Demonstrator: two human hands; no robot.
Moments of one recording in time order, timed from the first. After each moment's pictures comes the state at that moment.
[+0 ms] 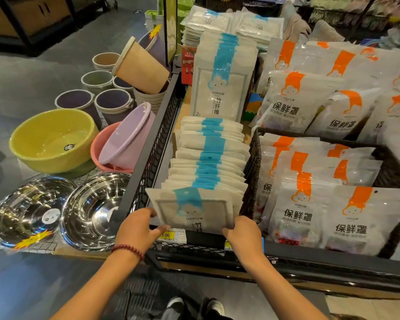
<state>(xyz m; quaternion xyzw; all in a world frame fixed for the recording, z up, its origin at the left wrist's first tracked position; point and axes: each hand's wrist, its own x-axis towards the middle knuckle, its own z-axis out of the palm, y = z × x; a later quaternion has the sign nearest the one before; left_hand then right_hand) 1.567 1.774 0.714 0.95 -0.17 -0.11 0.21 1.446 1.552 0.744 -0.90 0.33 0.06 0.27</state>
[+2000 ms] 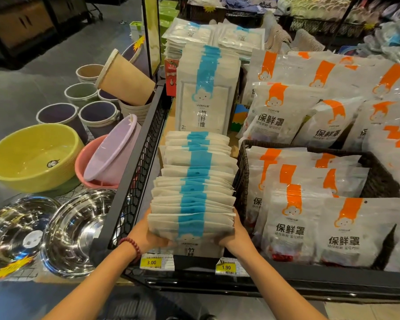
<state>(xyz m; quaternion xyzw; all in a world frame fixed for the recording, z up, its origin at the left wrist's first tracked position) 1.612 1.726 0.698 0.82 -0.15 -0.33 0.45 1.468 1.518 0.743 -0.73 0.33 0.04 0.59</state>
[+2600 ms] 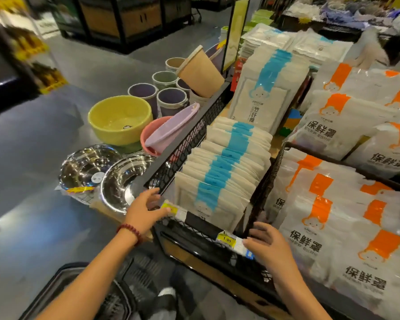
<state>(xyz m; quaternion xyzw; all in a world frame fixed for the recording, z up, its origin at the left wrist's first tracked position) 1.508 1.759 0.750 0.83 0.05 -0.12 0.54 1.385 1.483 0.774 -0.73 0.28 0.07 0.62</state>
